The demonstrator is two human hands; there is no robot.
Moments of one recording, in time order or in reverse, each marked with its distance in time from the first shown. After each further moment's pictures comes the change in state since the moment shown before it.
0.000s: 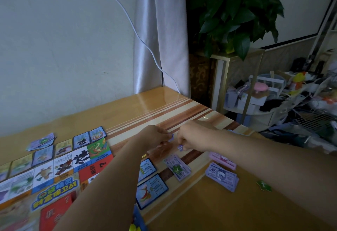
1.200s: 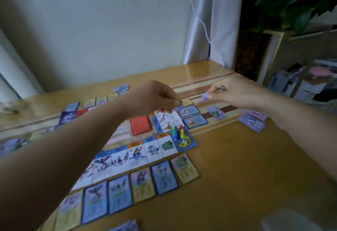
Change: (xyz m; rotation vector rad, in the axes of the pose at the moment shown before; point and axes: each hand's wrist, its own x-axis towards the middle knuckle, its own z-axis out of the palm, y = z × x) left_hand -0.238 -0.001 -0.071 0.204 0.124 0.248; right_hand -0.113 -0.077 -0.022 0.526 0.330 -0.165
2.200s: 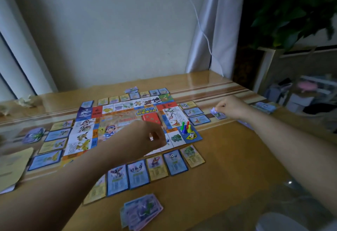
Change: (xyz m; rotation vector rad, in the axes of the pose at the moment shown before) left_hand -0.124 -0.027 0.013 0.397 -0.012 0.060; right_hand -0.005 0.018 0.039 -0.081 0.046 0.251
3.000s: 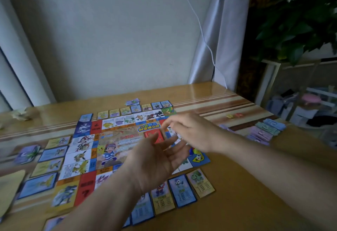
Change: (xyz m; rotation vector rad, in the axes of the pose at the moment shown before) left_hand 0.028 0.019 0.008 -2.127 0.025 -0.604; right_hand -0.056 -0.136 0.011 0.091 -0.253 -0.455
